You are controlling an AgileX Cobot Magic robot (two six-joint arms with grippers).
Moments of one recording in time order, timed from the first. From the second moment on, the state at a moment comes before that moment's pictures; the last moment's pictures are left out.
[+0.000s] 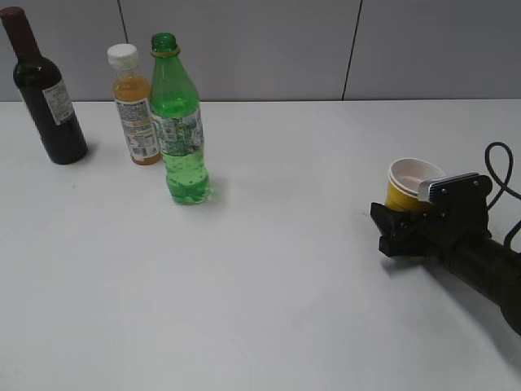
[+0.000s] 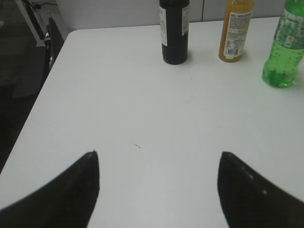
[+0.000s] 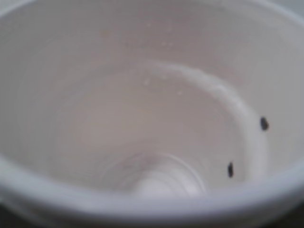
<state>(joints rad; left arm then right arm) -0.06 0.01 -0.51 0.00 1.04 0.03 0.12 2.28 -0.53 -0.28 -1.33 0.07</state>
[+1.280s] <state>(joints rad) -0.06 0.01 -0.51 0.00 1.04 0.03 0.37 2.22 -0.91 -1.10 -1.22 0.31</state>
